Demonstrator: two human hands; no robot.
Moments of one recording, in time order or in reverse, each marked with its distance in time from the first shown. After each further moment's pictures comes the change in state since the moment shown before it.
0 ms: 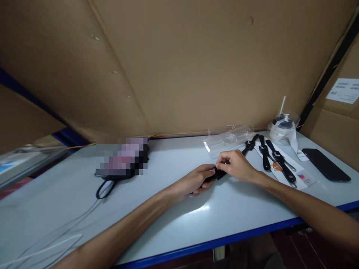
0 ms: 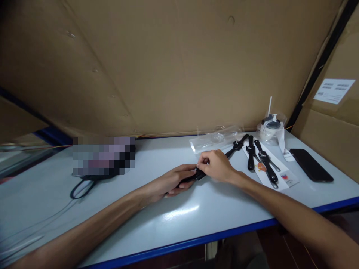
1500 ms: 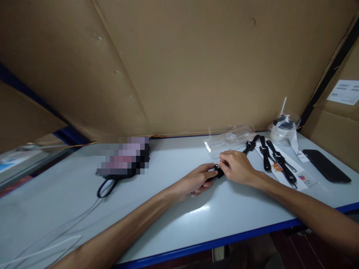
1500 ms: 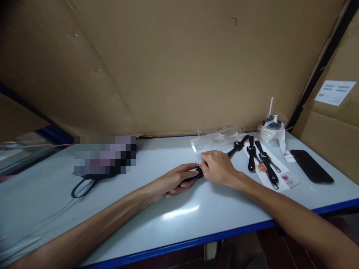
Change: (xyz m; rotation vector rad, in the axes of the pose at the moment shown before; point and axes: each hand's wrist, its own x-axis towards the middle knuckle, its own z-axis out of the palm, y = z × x) left_hand 0.000 0.001 0.002 0.002 0.007 0.035; right_hand -0.004 0.000 0.002 -0.387 0.030 -0.107
